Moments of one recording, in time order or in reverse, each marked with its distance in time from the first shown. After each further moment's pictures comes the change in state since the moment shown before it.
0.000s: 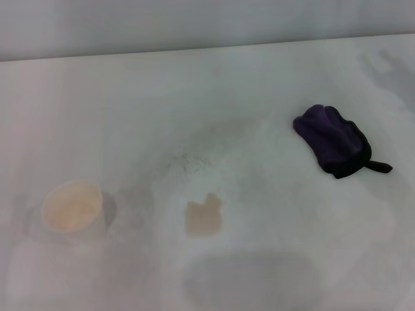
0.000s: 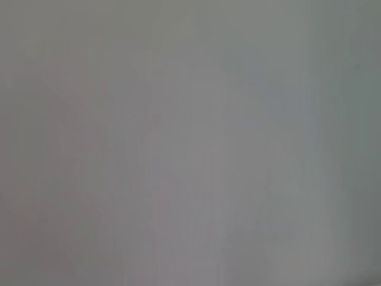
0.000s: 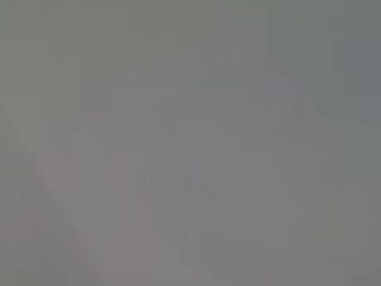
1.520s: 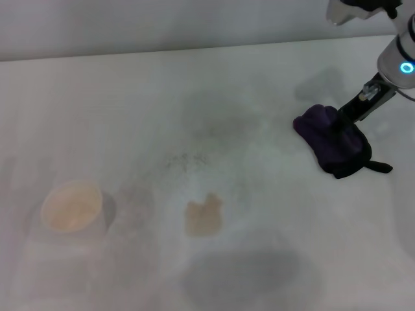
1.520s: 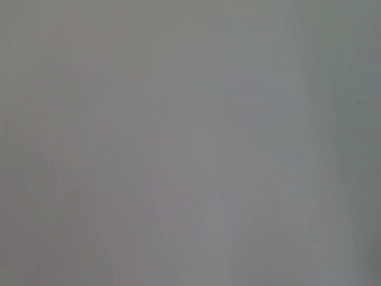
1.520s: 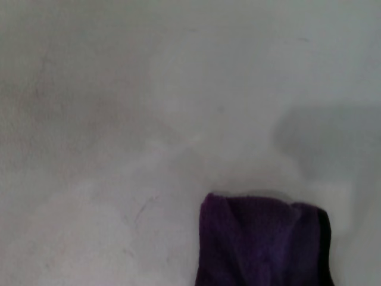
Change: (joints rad) left arm -0.128 0.001 0.002 -0.071 -0.048 -0.003 0.009; right arm 0.514 0.073 -0.161 -0.237 -1.901 0.354 1.064
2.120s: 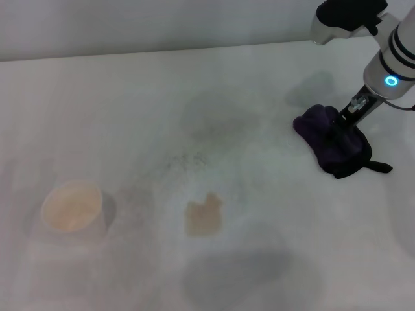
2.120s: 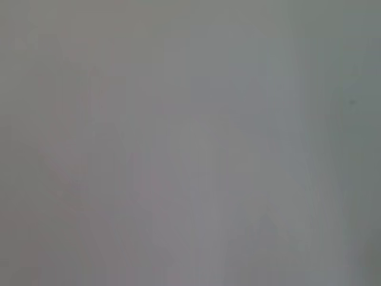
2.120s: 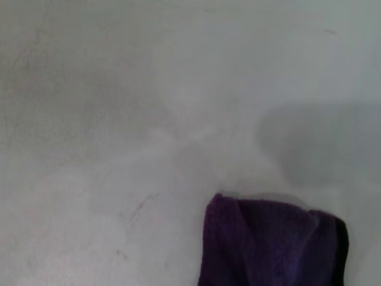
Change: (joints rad) left arm 0.007 -0.003 0.005 0.009 0.006 0.001 0.000; right arm 0.028 0.000 -0.071 0.129 0.001 -0.117 -0.010
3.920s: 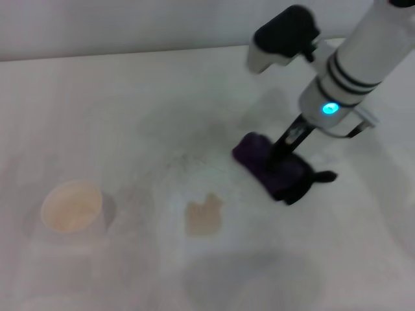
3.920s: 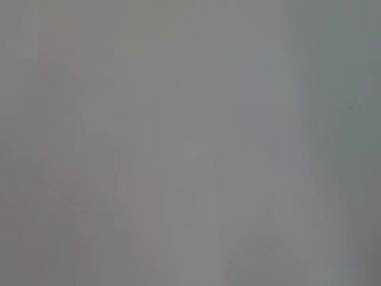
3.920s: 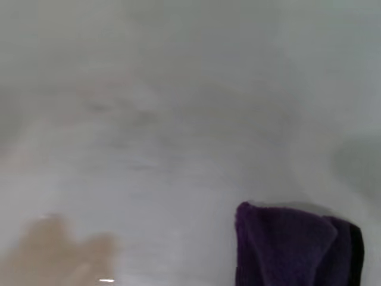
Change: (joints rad) left arm -0.016 0.002 0.000 -0.006 0.001 0.000 0.000; right arm 0.007 0.011 -0.341 0.000 0.412 -0.007 0.009
